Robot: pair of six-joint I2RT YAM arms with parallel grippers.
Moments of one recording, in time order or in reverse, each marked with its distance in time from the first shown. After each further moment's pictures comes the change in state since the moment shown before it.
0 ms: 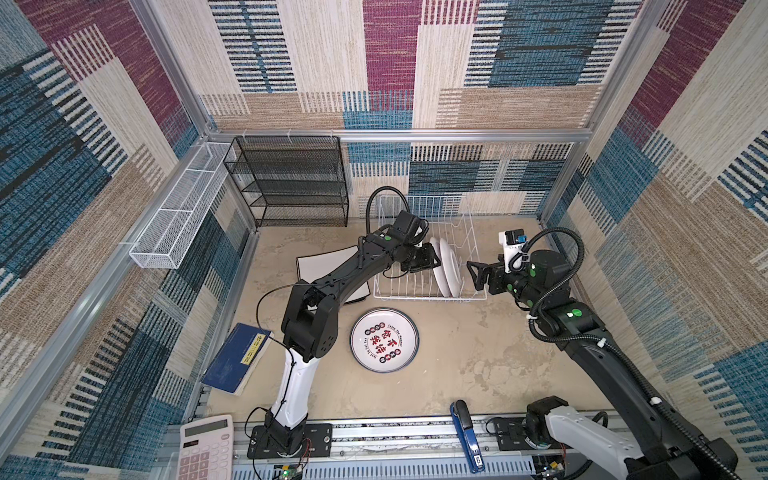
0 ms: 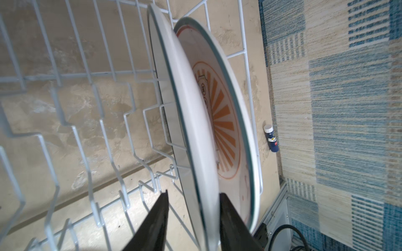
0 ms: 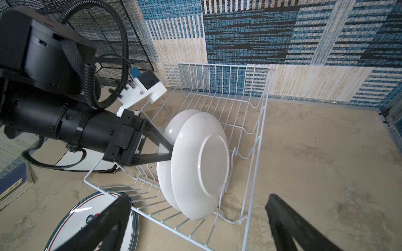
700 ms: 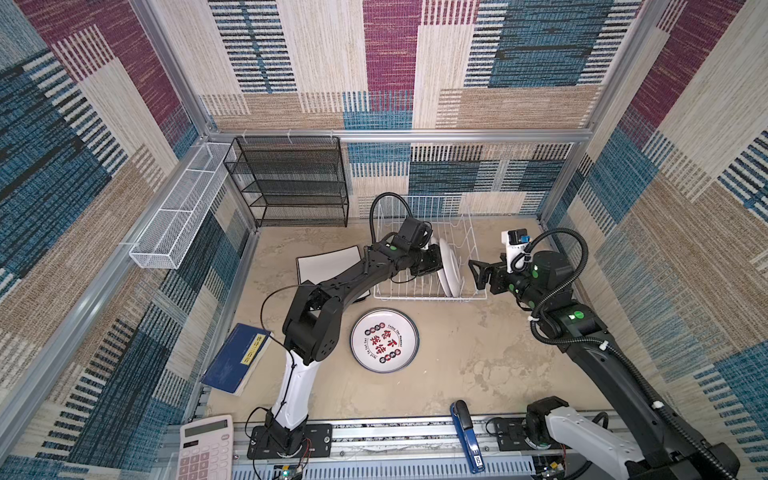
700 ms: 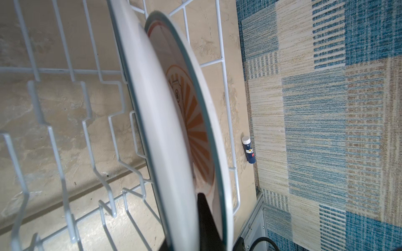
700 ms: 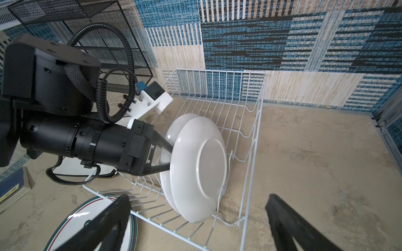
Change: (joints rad) left arm -0.034 -0.006 -0.074 0.199 -0.002 -0.147; right arm -0.005 -0.007 -0.002 0.014 0.008 0.000
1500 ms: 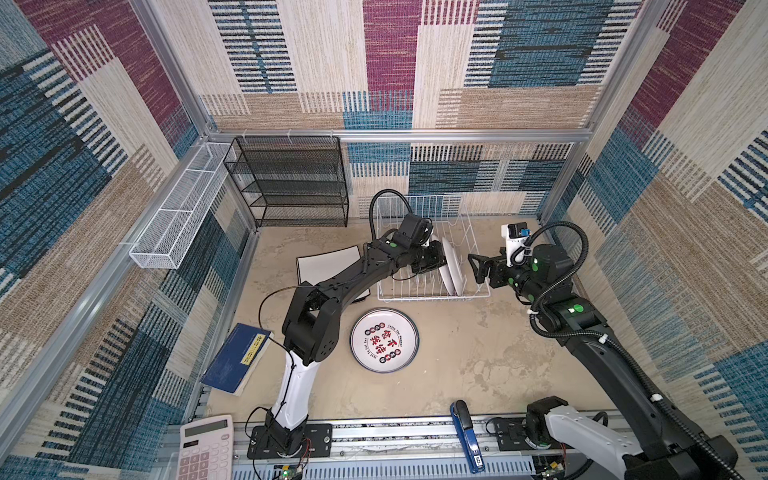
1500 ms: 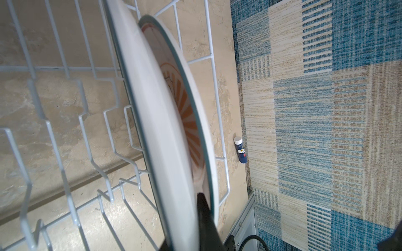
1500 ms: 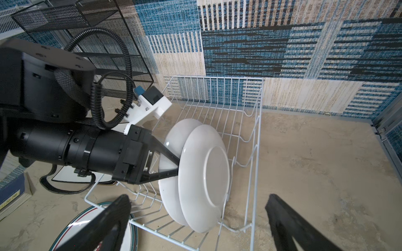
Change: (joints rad) left arm -0.006 -0.021 0.040 -0.042 0.015 -0.016; right arm -0.002 0.031 0.053 -0.001 -0.002 0.000
